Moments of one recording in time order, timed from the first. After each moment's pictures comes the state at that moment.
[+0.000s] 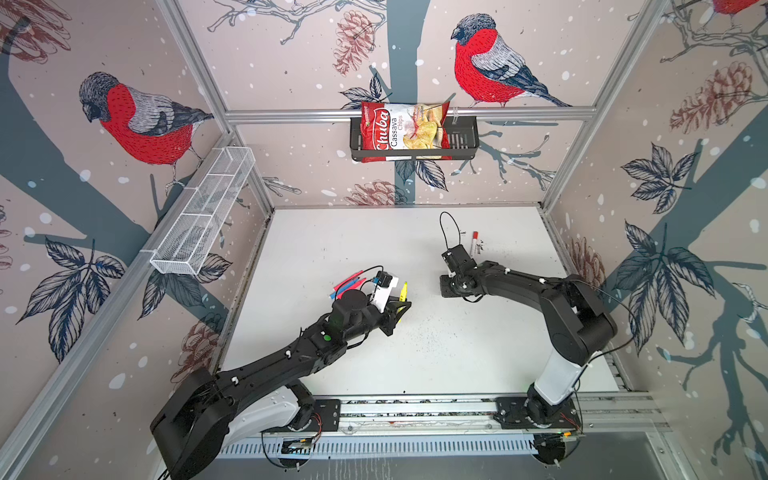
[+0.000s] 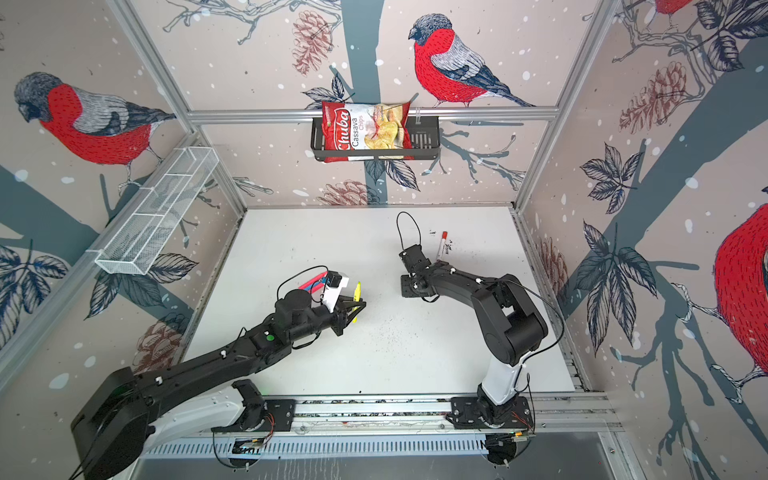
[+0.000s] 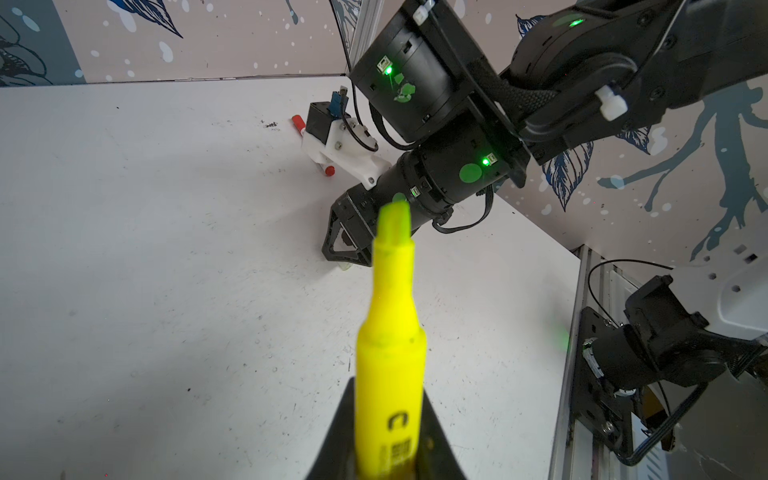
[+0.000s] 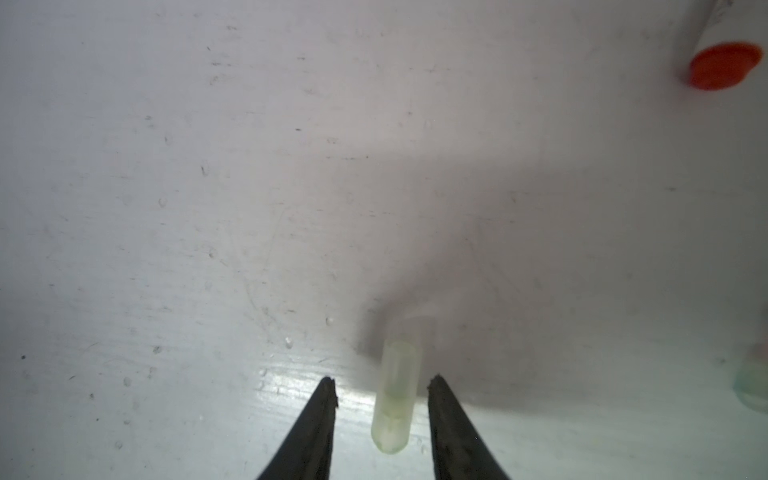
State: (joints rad) left arm -0.78 1.06 0.45 0.31 0.26 -0.29; right arm 0.60 1.77 1.06 -0.42 0.08 0.39
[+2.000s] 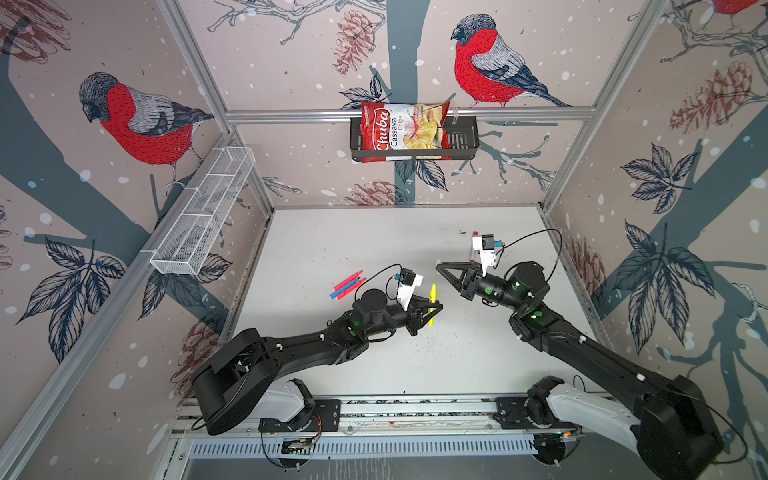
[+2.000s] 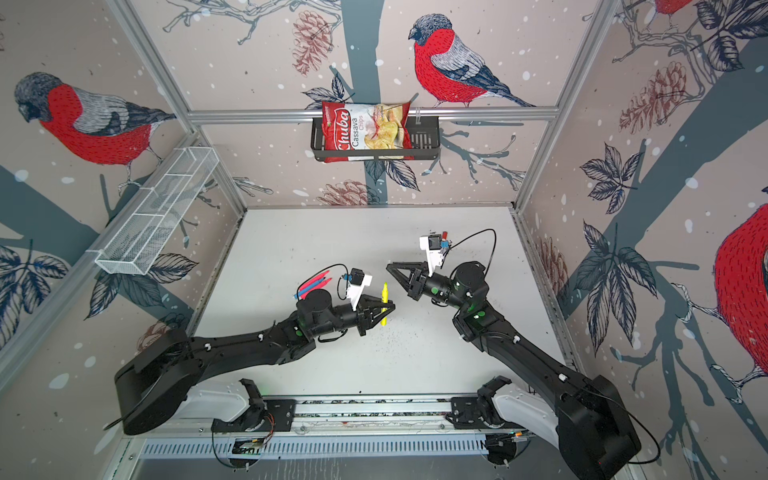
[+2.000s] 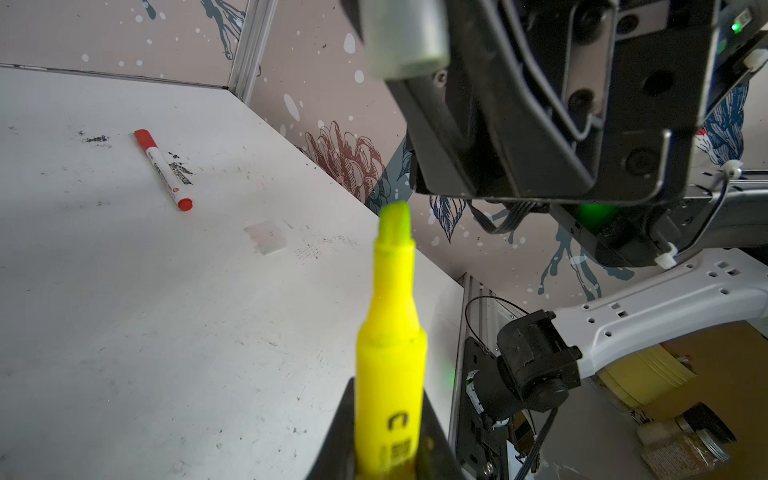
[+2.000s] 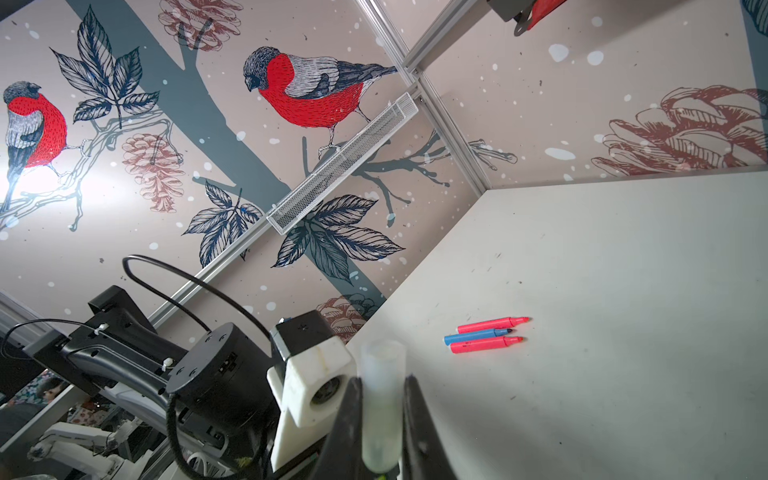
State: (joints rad) left arm -0.90 1.35 0.53 0.72 0.39 -0.50; right arm 0.56 1.06 0.56 0.57 -0.63 0.66
